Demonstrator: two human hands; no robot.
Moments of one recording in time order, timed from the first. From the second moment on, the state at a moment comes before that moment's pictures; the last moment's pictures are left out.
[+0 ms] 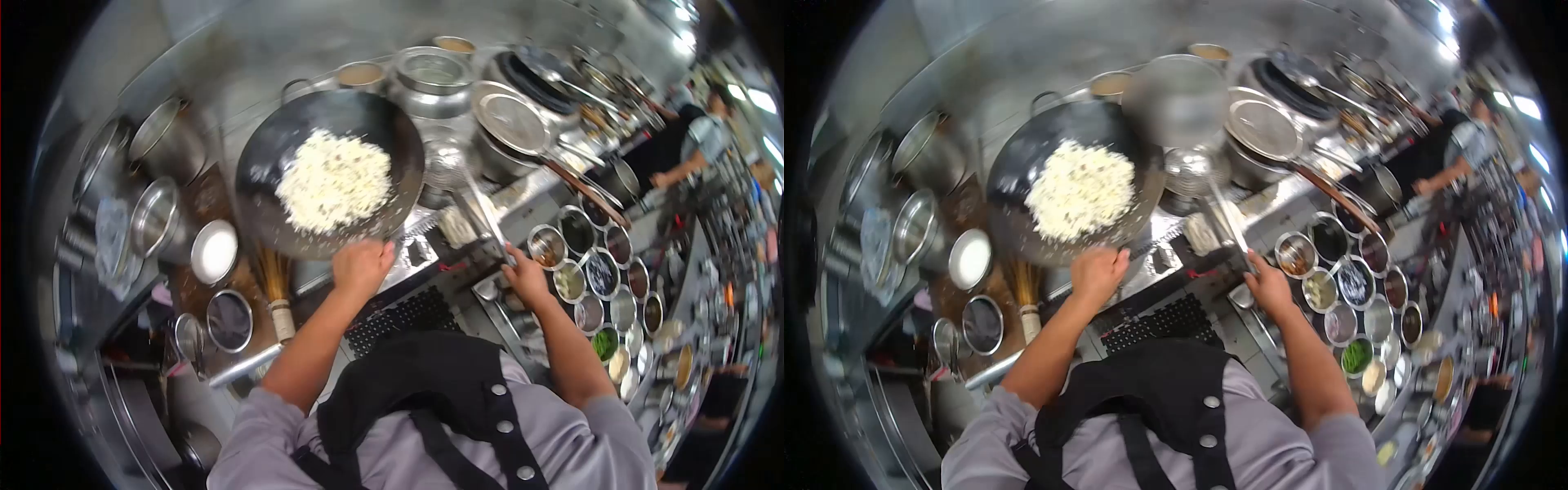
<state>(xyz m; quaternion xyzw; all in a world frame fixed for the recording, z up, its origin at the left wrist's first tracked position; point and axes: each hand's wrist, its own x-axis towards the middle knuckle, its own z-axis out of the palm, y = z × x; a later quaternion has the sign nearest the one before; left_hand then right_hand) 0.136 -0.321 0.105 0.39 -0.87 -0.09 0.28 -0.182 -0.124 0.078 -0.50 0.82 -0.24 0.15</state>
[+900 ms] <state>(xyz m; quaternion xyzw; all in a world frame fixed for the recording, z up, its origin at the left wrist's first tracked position) 0.082 -0.164 0.027 0.45 -0.87 0.03 0.21 -0.089 0.584 0.016 0.16 0.87 -0.43 -0.17</state>
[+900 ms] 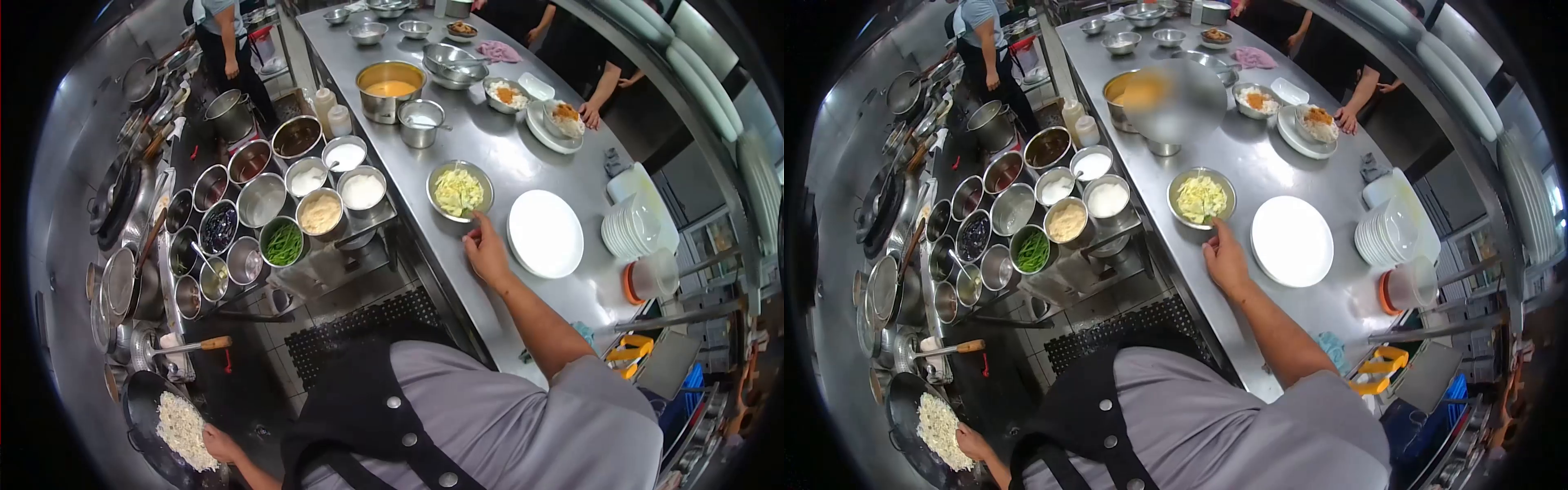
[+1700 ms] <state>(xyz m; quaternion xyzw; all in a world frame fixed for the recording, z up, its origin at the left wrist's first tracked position) 0.117 -0.156 0.073 0.39 -0.88 -0.09 0.25 -0.026 -0.062 0.205 -0.11 0.40 -0.66 0.62</state>
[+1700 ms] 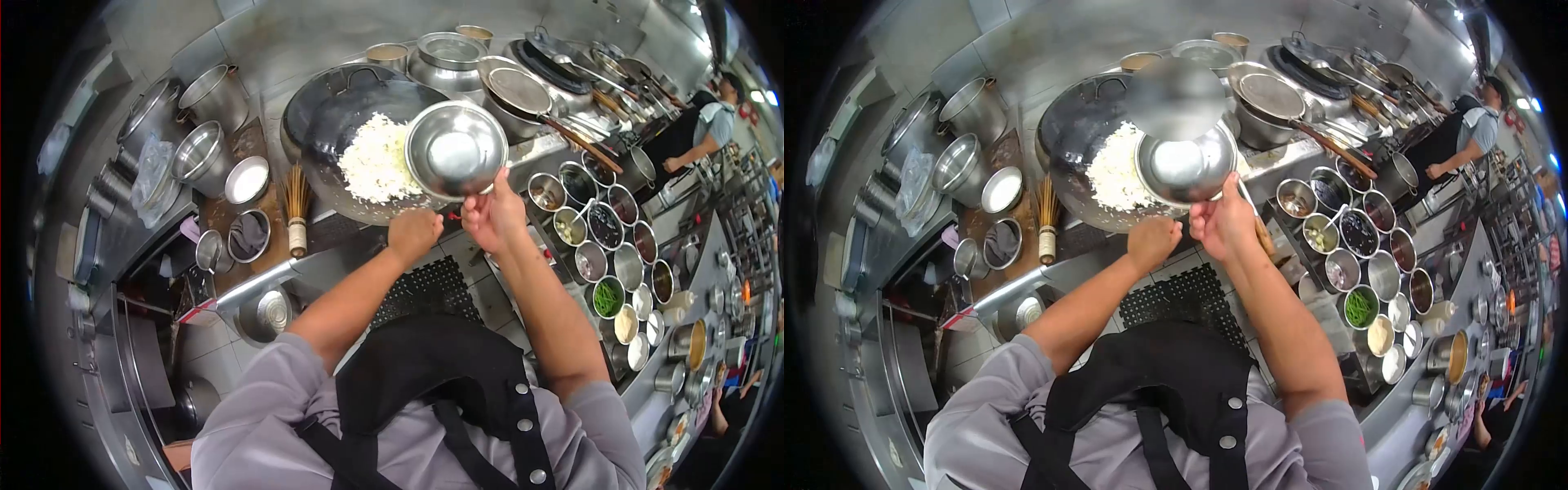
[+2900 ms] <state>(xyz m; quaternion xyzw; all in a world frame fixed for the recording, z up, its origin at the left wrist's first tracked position) 0.078 -0.165 0.023 0.36 -0.89 -0.02 0.29 -0.533 0.440 0.109 -0.01 0.90 -0.29 -0.33</state>
